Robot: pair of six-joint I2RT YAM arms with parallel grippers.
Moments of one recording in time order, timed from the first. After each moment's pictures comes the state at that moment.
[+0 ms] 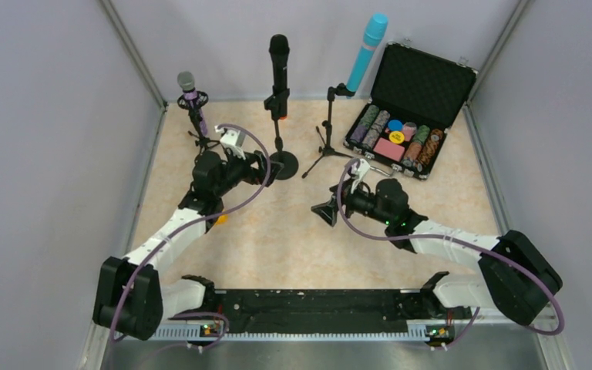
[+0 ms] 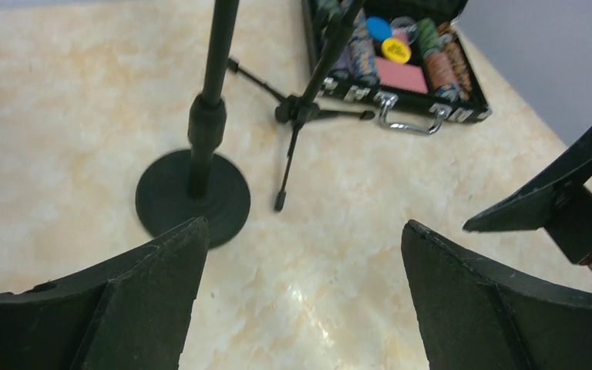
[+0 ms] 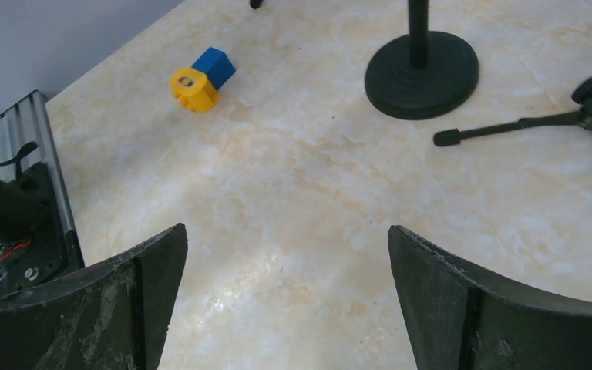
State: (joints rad) left arm -0.28 1.18 0.65 0.43 0.41 -0.28; right arm 0.68 1.24 0.46 0.64 -0.36 0.23
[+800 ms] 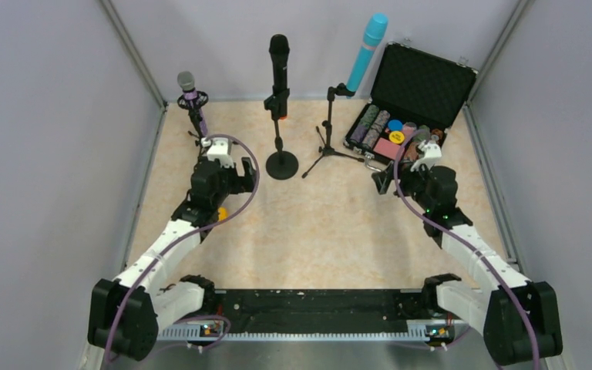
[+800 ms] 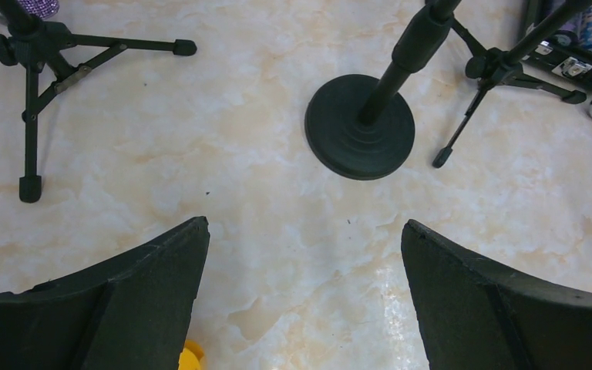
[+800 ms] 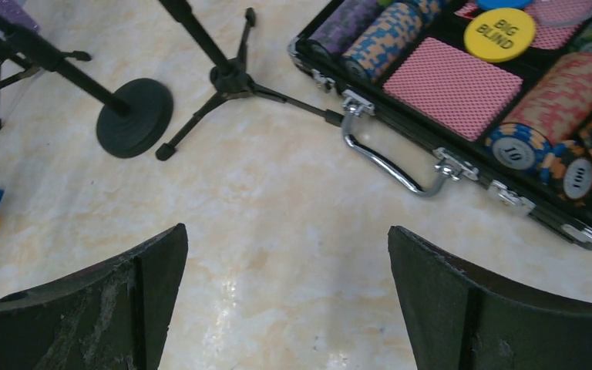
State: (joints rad) left arm -0.28 1.04 0.61 0.07 -0.04 -0.21; right arm 0.19 1.00 0.46 0.26 -0.22 0.28
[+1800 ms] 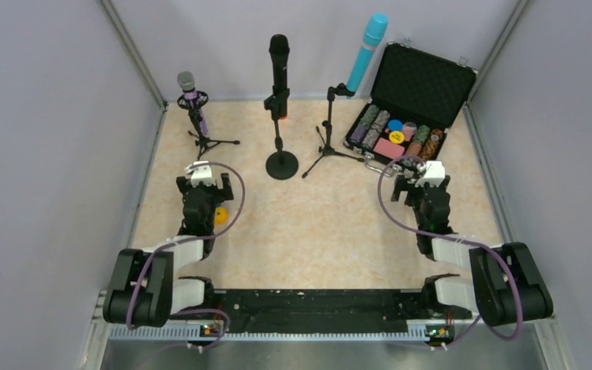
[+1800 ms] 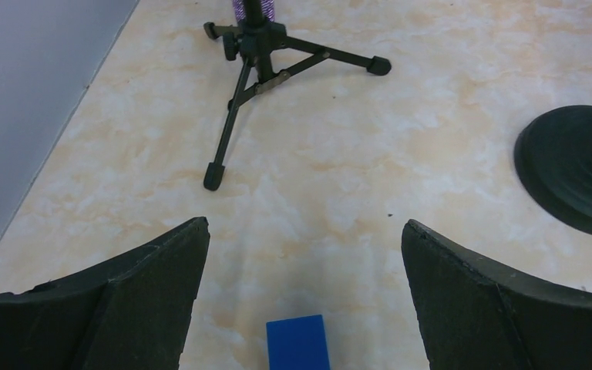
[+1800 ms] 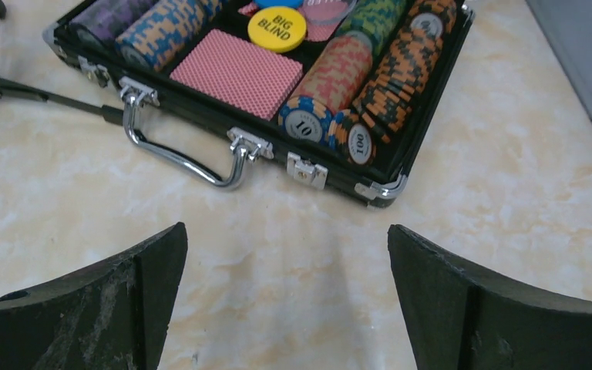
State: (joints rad) left arm -0.09 1.21 0.24 0.81 -0.21 0.00; right arm 0.14 1.23 0.19 0.81 0.17 0.02
